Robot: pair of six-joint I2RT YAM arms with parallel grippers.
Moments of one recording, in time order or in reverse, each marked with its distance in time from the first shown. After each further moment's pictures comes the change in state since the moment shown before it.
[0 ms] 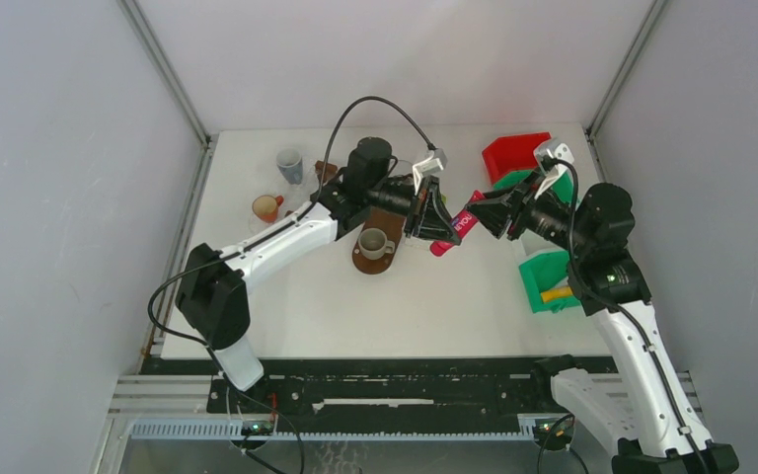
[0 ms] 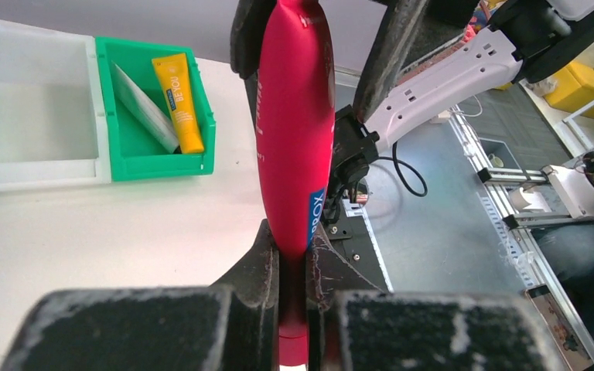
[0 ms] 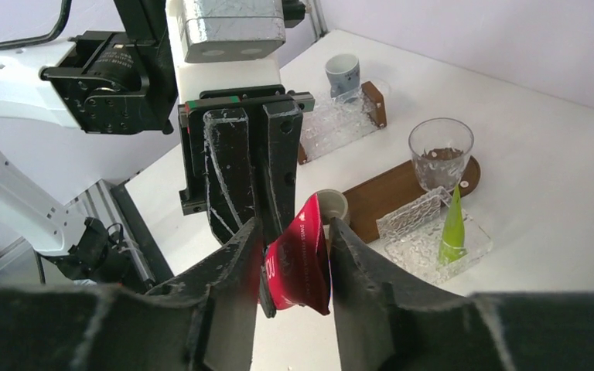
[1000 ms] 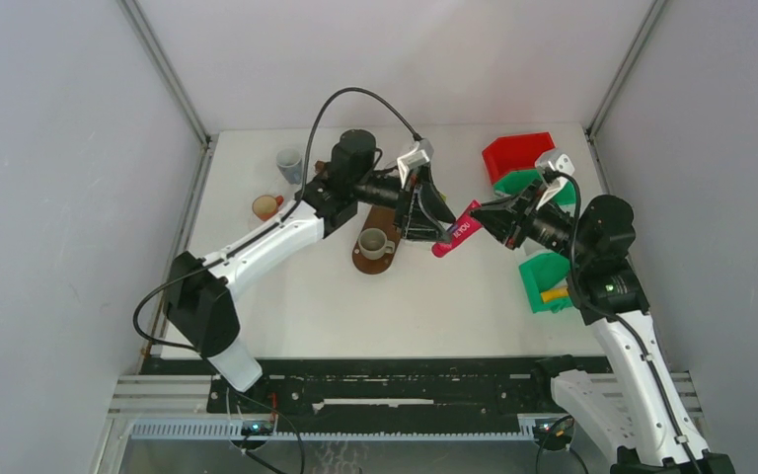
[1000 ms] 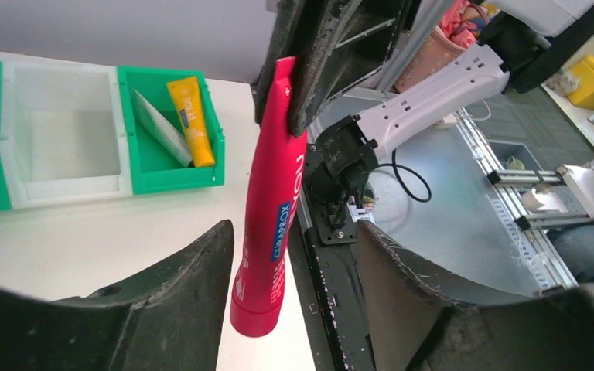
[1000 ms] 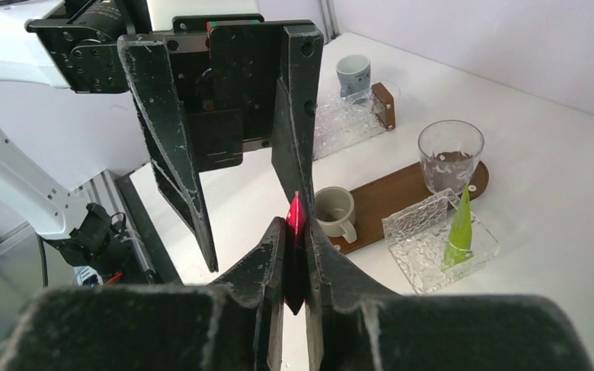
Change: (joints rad) left arm 0.035 -0.064 0.000 -0.014 0.022 0.024; right arm -0.023 -0.054 -0.071 0.055 -0.070 -0.001
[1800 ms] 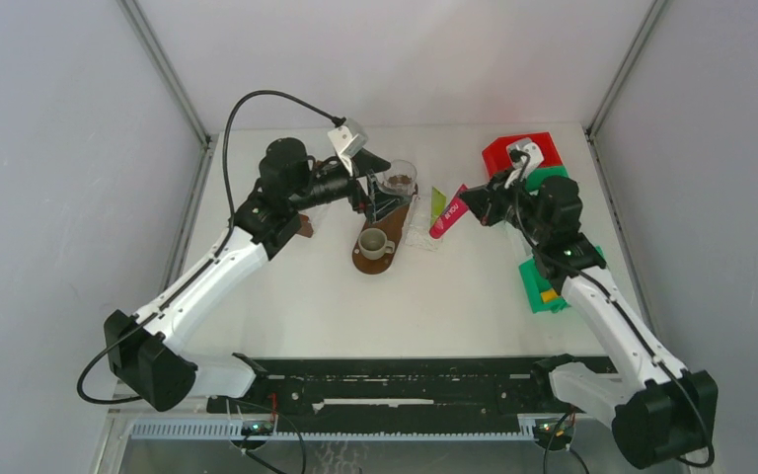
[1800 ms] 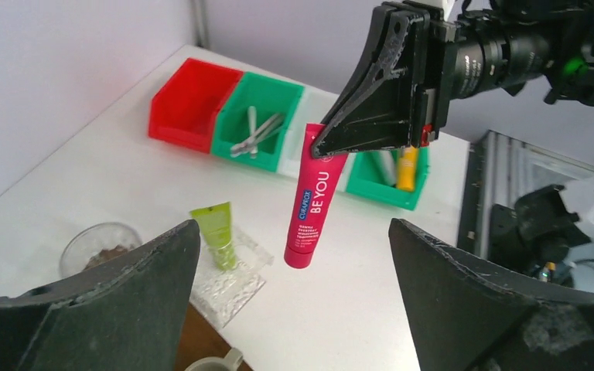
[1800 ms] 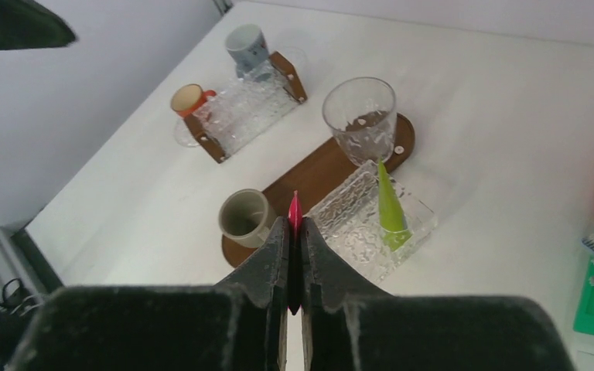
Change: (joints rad) left arm 0.135 -0.342 -0.197 -0.029 -0.514 0.128; right arm 0.079 0.229 -0.084 0.180 0.300 0.013
